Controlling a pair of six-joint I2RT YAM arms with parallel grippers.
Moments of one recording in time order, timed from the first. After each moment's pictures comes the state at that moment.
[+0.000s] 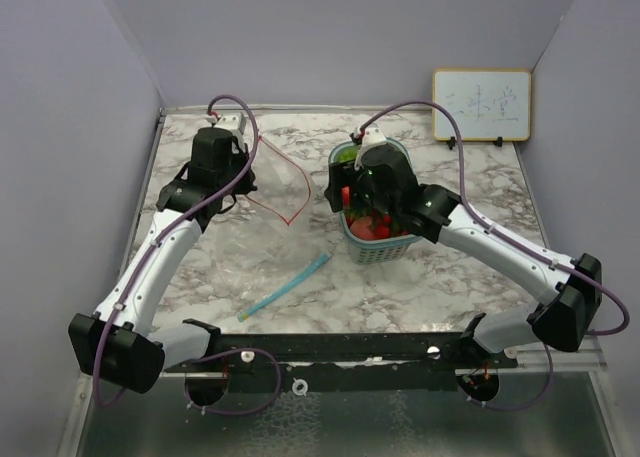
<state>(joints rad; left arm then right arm) -0.31 1.19 1.16 -0.58 -0.04 -0.29 0.86 1.40 1.28 -0.32 0.22 0.32</state>
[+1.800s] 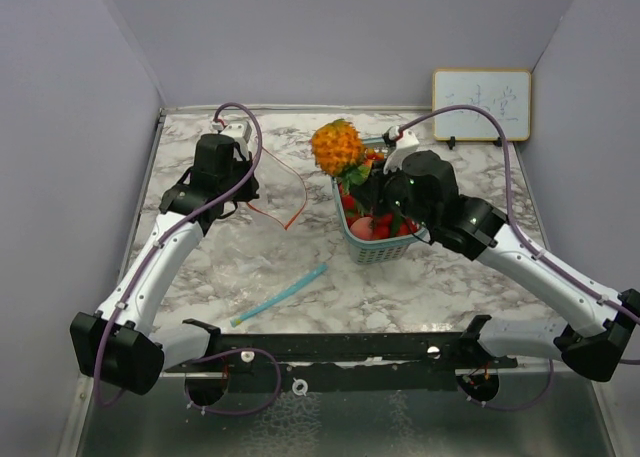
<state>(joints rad) -0.31 1.18 1.14 -0.58 0.03 -0.25 0.85 1.18 1.23 -0.45 0.24 0.42</state>
